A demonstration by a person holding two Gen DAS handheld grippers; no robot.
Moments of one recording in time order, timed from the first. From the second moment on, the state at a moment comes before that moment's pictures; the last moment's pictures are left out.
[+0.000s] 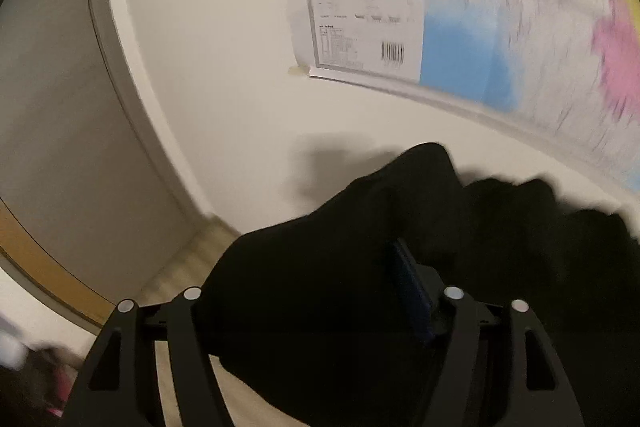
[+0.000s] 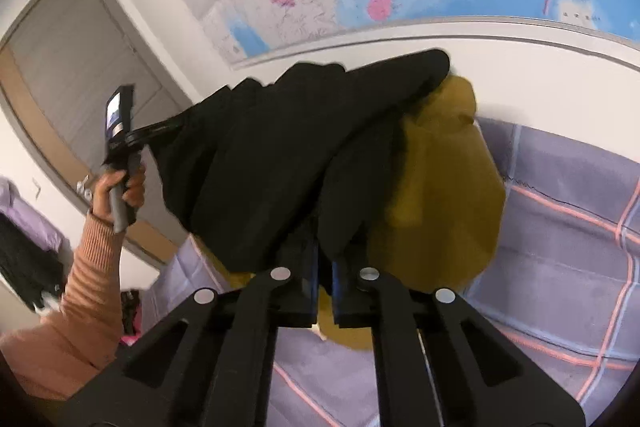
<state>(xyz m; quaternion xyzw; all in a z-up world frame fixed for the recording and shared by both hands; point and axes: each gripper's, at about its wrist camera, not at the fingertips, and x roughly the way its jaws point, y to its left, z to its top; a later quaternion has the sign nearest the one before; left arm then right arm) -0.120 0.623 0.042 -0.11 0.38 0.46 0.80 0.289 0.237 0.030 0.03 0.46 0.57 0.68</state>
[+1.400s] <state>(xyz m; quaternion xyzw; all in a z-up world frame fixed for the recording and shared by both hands) -0.193 0.609 0.047 -0.28 0.22 0.16 0.92 0.192 0.308 0.127 -0.06 0.22 0.58 0.78</state>
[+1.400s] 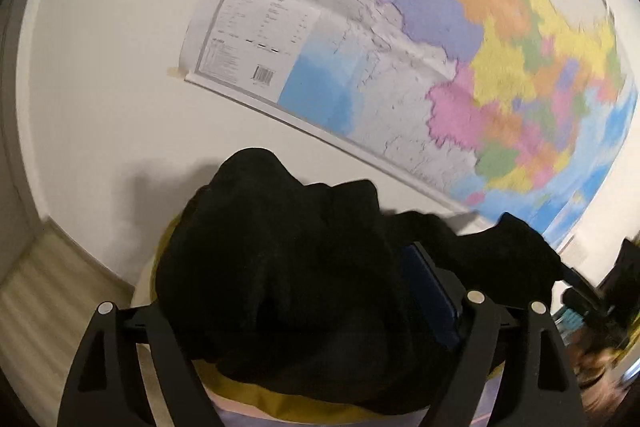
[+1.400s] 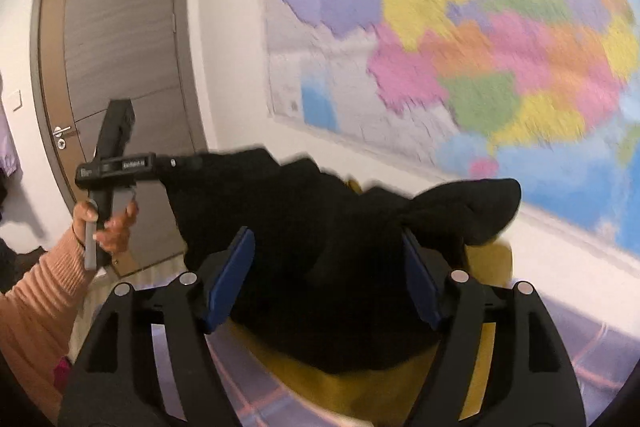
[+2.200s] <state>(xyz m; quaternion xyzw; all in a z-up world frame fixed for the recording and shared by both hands) -0.210 0.517 0.092 -0.15 0.22 0.22 0.94 0.203 0.243 0.125 -0.04 0.25 0.57 0.78</state>
